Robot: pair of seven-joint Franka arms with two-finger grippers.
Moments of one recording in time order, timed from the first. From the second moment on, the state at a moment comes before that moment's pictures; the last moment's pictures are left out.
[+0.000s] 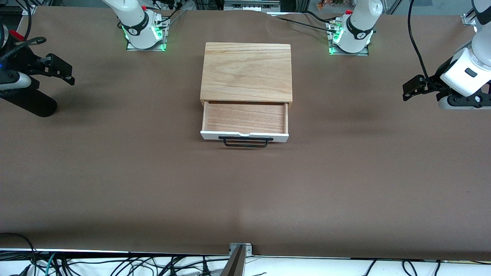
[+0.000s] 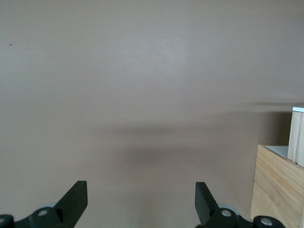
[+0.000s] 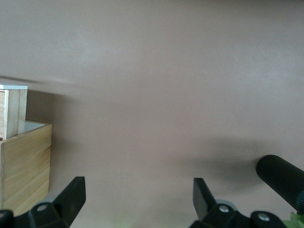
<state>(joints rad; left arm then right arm) -0.02 0.00 -0.04 -1.65 0.03 1.59 -0.08 0.10 -0.03 -0.05 -1.59 0.00 1.54 -0.07</state>
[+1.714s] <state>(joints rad) -0.17 0.27 -0.05 -1.51 -0.18 1.67 -0.09 0.19 0.11 -0.02 -1.59 0.05 1.65 -0.07</state>
